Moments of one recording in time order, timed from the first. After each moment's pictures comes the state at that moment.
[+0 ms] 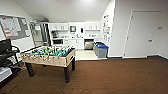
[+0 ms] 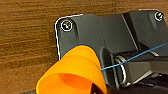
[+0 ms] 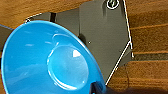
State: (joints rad) left arm 1.52 2.98 -2.77 -0.21 -0.05 0.23; right arm -1.63 2.95 -2.67 -0.17 0.16 0.10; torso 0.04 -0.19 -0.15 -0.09
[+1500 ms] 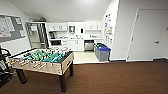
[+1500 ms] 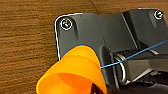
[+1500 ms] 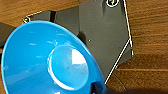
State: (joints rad) left arm 1.52 2.99 -2.77 -0.21 -0.05 0.23; right arm -1.65 2.95 -2.67 -0.17 0.16 0.10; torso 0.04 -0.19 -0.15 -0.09
